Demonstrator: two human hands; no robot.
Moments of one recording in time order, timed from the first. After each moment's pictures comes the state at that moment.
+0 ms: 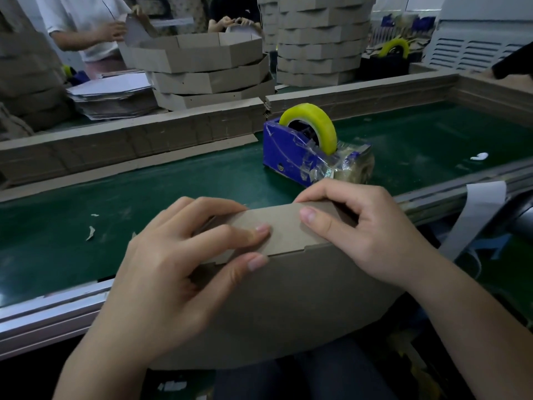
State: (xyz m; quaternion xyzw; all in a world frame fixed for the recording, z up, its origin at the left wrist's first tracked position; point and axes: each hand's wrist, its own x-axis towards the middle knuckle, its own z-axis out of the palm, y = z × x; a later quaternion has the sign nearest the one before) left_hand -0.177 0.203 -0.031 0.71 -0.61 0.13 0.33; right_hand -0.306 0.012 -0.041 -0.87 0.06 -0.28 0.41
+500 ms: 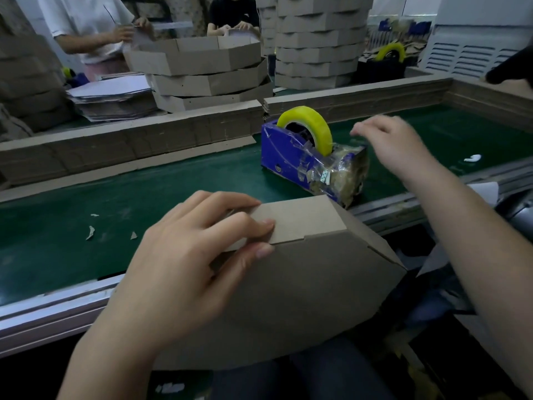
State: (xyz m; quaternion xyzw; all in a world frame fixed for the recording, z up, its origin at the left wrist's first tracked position) left_hand -0.181 0.194 -0.028 0.71 -0.63 0.15 0.27; right_hand -0.268 -0.115 -0.028 -0.82 0.35 -0.30 0.34
